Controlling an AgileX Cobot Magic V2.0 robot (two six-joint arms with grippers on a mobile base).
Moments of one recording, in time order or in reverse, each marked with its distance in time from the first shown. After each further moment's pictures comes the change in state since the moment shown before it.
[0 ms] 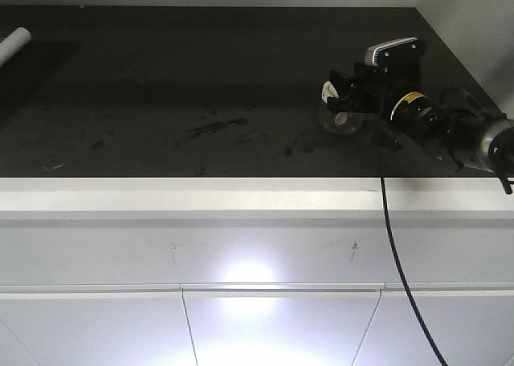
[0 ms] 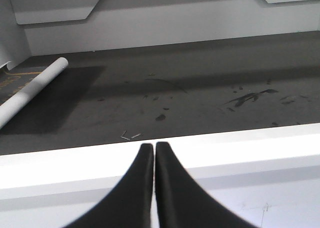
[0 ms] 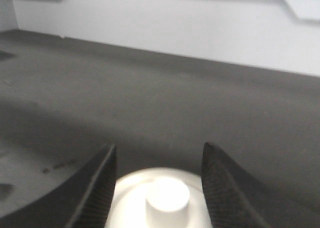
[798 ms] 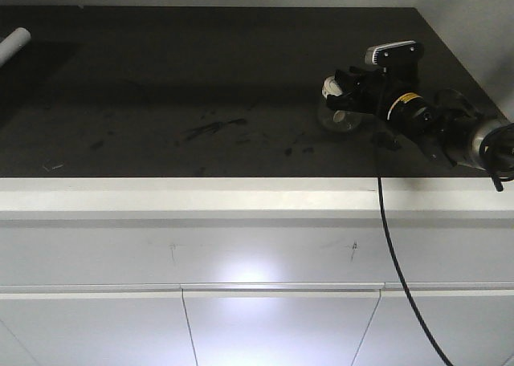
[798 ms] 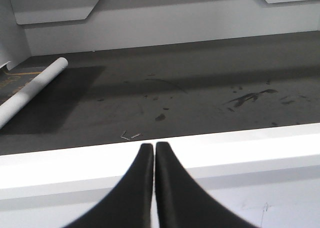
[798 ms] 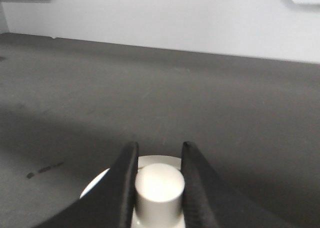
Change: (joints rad) left arm 0.000 0.000 0.000 0.000 0.000 0.000; right arm 0.000 0.053 -0.059 0.008 0.028 0.059
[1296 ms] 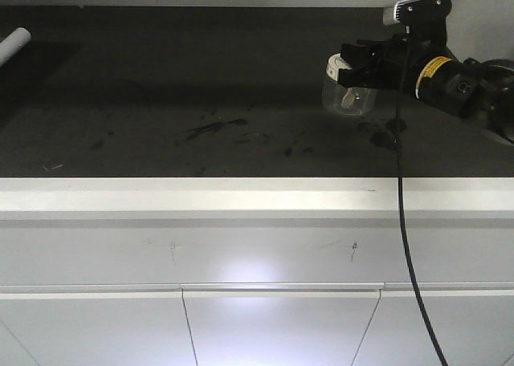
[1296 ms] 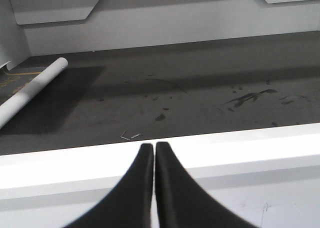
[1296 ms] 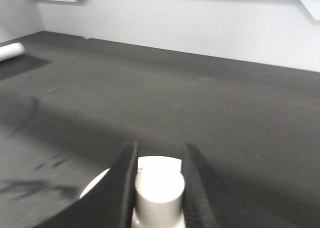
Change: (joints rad) left arm 0.000 0.000 0.000 0.000 0.001 0.000; right arm 0.001 -0.339 0.152 -0.409 0.117 0.392
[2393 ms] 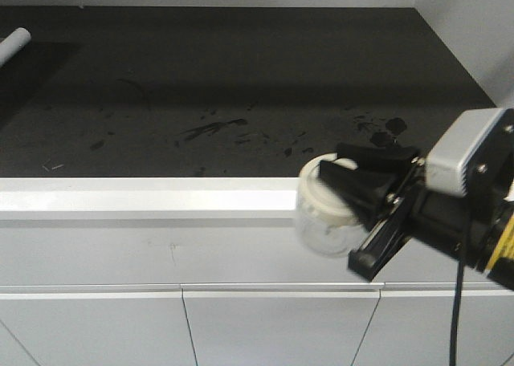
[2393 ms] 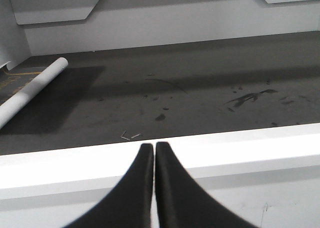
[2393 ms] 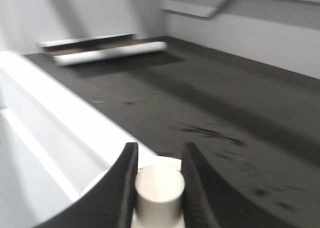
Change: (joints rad) left arm 0.000 0.000 0.000 0.000 0.000 0.000; right arm 0.289 -0.765 0.739 -0.008 -0.067 -0.062
